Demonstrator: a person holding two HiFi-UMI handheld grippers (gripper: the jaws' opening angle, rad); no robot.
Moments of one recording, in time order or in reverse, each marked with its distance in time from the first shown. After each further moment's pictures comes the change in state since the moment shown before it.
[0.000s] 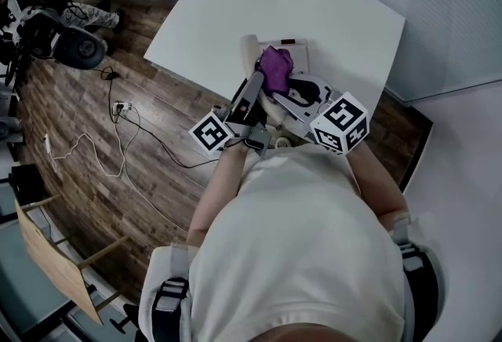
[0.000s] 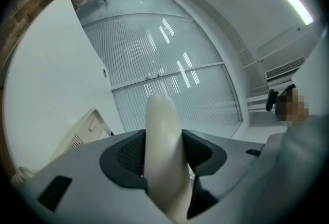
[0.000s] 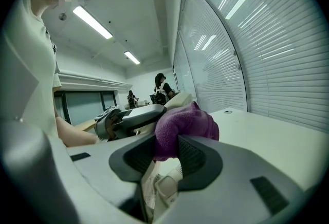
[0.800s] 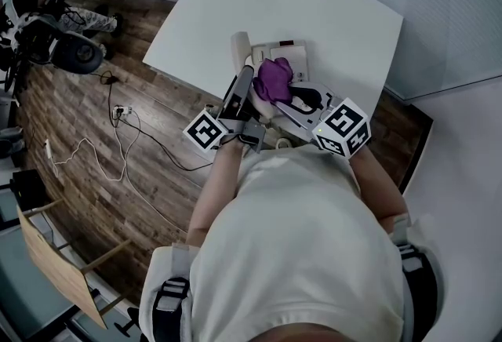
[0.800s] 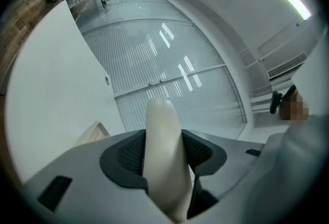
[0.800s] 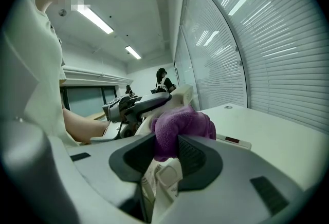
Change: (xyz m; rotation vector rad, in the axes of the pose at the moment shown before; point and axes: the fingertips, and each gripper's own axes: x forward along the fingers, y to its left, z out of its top) left arm 0.006 0.006 0.027 0.022 -0.047 0.029; right arm -0.006 0.000 -0.016 -0.016 0.061 0.008
